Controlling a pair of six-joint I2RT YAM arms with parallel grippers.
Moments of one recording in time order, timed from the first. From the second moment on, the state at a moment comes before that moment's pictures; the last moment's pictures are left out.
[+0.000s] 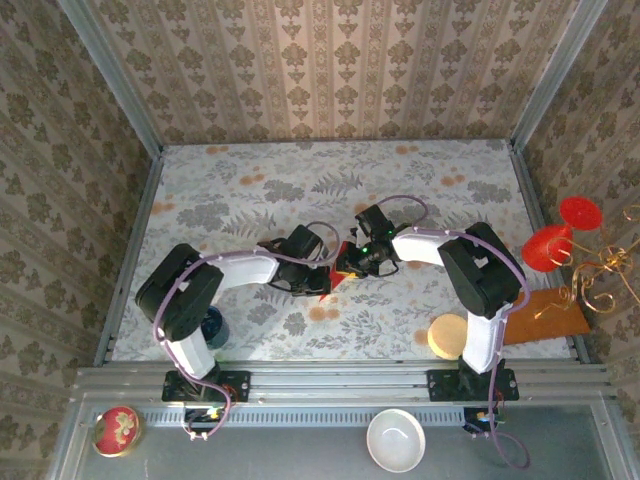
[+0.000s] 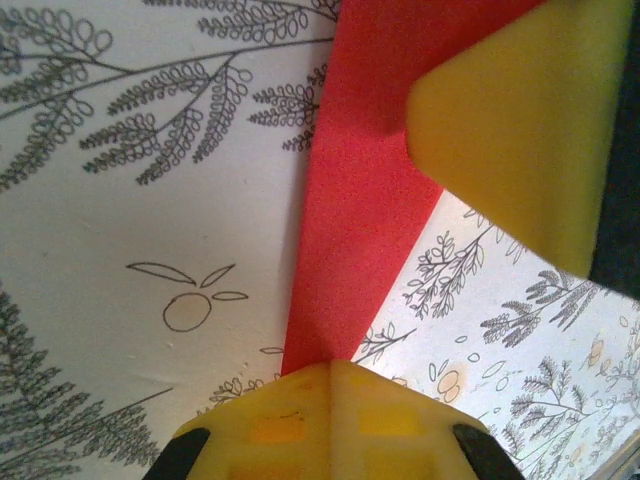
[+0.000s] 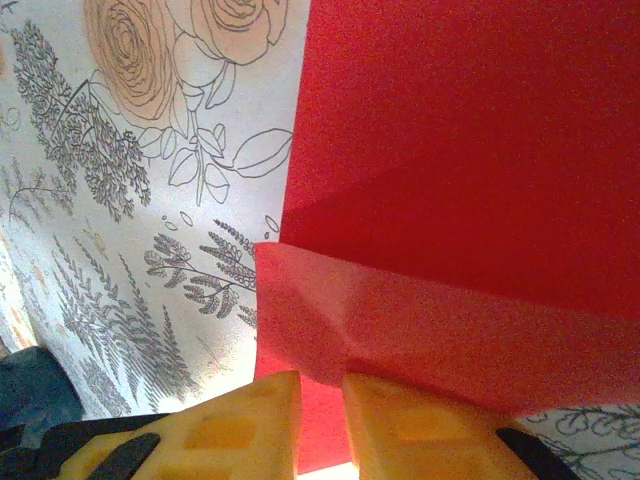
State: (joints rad) left arm -0.77 1.72 0.88 -0.31 0.40 -0.64; right arm 0.52 1.90 1.05 -0.27 -0.48 0.76
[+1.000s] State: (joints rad) left arm -0.73 1.53 0.81 -0.32 0.37 -0.68; right arm 0.54 1.87 0.99 -0.18 -0.50 0.82
